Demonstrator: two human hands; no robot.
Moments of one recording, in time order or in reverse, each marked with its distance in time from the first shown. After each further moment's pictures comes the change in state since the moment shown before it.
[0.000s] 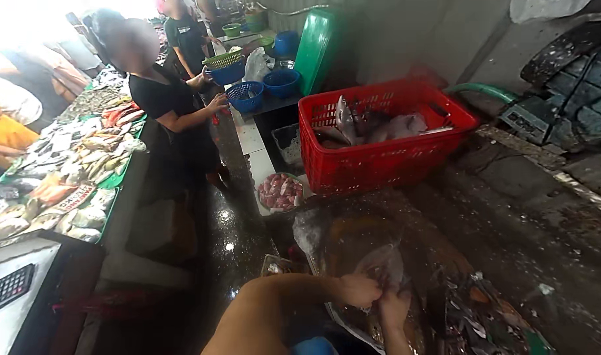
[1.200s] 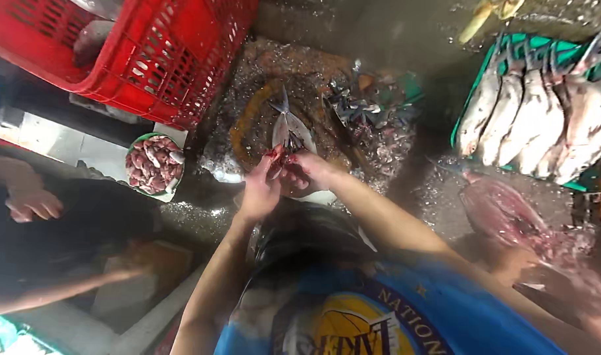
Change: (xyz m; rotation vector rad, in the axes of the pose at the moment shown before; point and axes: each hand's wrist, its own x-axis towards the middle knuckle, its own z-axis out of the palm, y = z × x) left_hand -0.070 0.017 -0.067 -0.540 0.396 0.009; right_hand -0.005 -0.082 -0.047 0.377 -0.848 0.551
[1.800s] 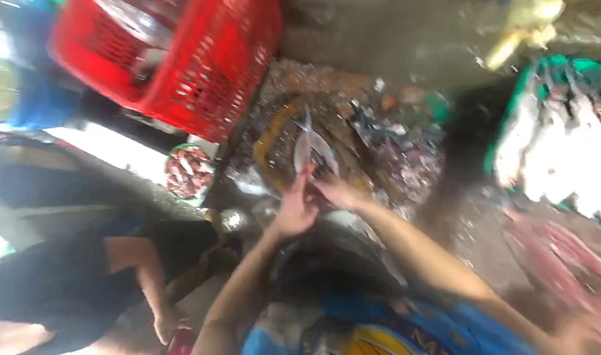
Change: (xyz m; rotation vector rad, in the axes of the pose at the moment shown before) left_hand -0.004 0.000 0.027 -0.042 -0.134 -0.086; right_hand -0.020 0.016 -0.008 -0.561 0.167 -0.180
